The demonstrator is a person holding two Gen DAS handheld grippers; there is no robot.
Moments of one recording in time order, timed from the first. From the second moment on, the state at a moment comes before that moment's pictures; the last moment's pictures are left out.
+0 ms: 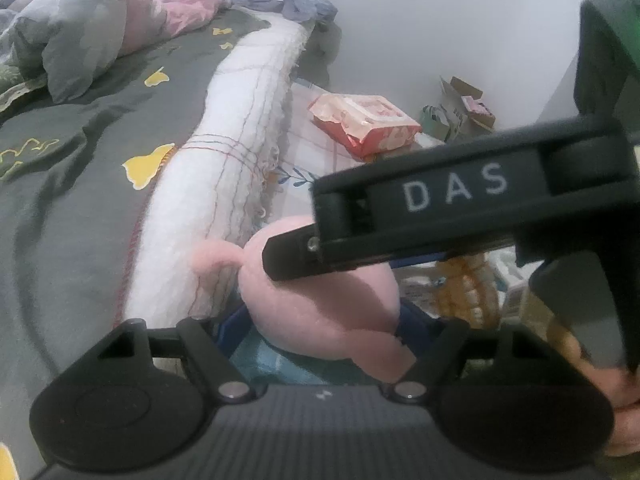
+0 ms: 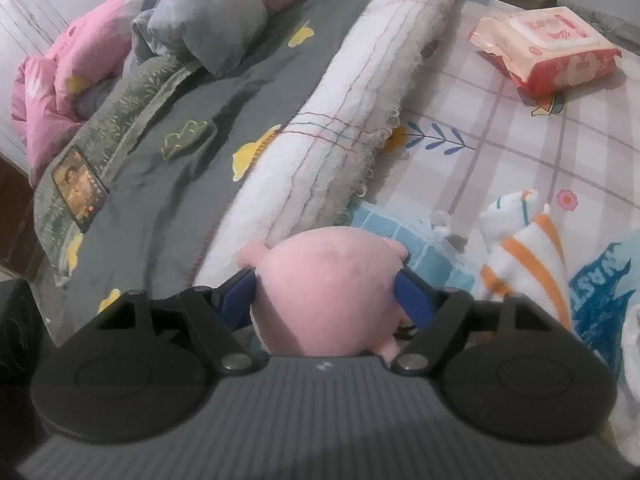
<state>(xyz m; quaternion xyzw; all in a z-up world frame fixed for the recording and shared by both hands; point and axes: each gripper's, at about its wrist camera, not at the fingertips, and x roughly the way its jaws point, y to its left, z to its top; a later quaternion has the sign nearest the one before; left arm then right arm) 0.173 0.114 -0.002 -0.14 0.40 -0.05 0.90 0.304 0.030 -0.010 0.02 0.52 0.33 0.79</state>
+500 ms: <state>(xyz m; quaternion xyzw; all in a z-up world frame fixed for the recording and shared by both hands) 0.128 0.101 0.064 -0.11 0.32 -0.03 0.94 0.272 -0.006 0.046 0.10 0.48 0.38 0.78</state>
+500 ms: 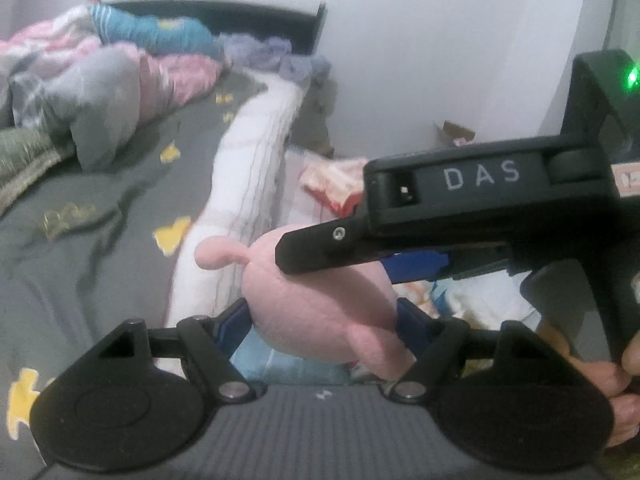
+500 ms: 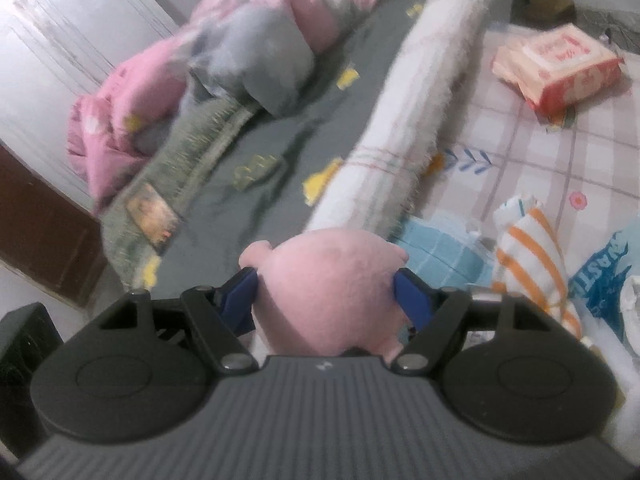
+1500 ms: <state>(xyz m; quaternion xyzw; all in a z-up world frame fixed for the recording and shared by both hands) 0.147 -0.189 0.138 0.01 0.24 -0.26 0.94 0.184 -0.354 0.135 0.28 0.34 0.24 0.86</state>
